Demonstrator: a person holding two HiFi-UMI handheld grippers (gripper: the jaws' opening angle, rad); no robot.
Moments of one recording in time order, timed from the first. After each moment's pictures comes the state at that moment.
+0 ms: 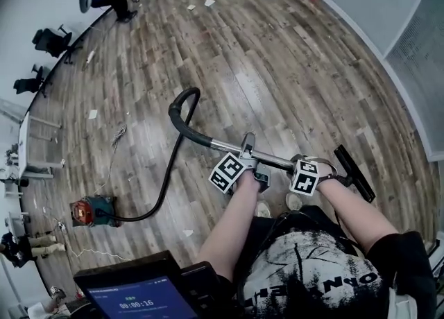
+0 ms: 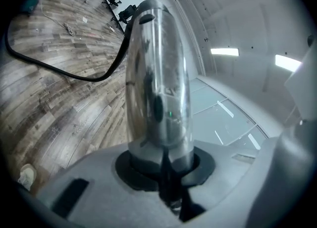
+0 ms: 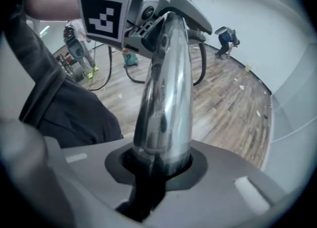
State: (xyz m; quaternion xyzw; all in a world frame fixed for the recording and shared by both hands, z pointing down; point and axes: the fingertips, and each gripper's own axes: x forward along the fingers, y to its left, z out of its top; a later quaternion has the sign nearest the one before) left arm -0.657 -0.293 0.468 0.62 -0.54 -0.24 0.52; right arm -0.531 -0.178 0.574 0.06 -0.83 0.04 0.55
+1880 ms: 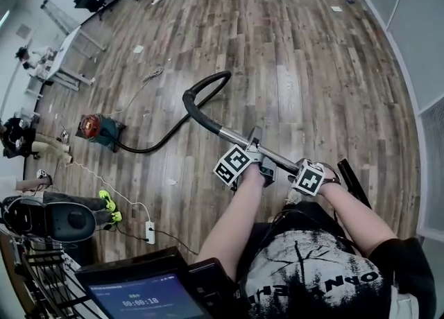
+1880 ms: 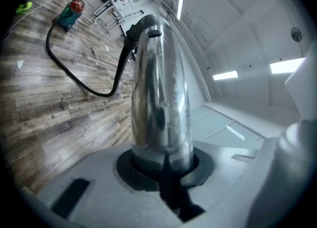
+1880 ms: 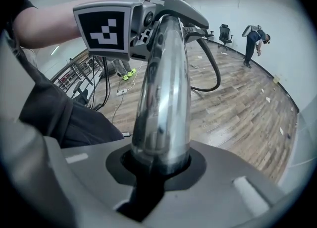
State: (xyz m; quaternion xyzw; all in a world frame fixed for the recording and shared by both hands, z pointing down) left arm -0.591 -0.177 0.421 0.52 -0.65 -0.35 0.44; right arm -0.431 -0.092 0.533 -0.10 -0.84 0.01 0.53
